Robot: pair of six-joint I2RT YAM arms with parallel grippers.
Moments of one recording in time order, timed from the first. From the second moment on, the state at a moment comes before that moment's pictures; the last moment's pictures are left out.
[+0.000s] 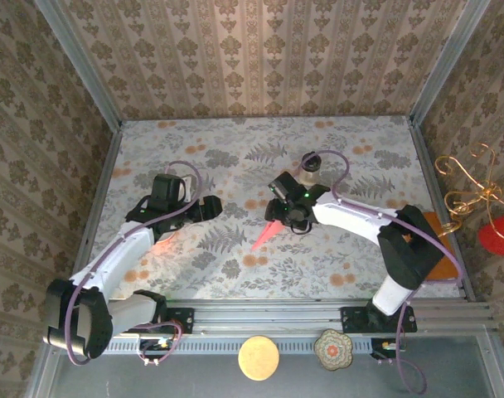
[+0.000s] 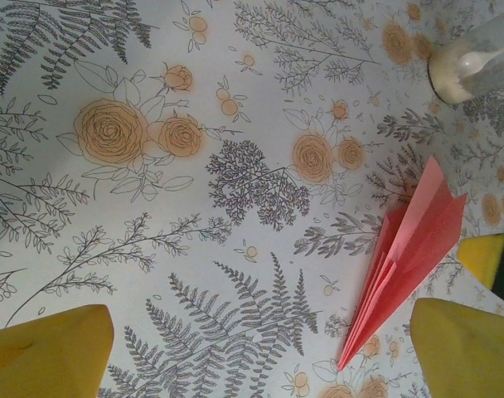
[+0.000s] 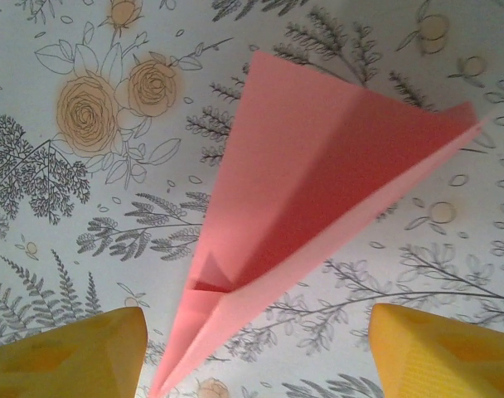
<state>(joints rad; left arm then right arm) -0.35 1.14 0.73 -0.43 0.31 -0.45 0.69 1.68 1.12 -0.58 0.09 0.94</state>
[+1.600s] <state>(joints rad) -0.43 1.31 0.79 -0.37 0.33 -0.45 0.71 1.61 0.96 -0.41 0.13 1.11</state>
